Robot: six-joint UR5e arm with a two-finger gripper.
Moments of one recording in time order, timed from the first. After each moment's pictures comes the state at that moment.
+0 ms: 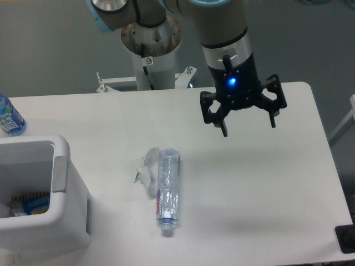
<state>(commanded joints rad) 2.50 -1.76 -1.38 -1.09 1.70 0.56</state>
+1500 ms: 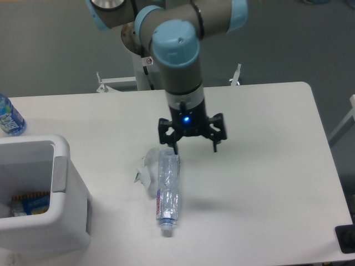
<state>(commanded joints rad) 2.32 -1.81 -1.71 -0.98 1.64 0.45</state>
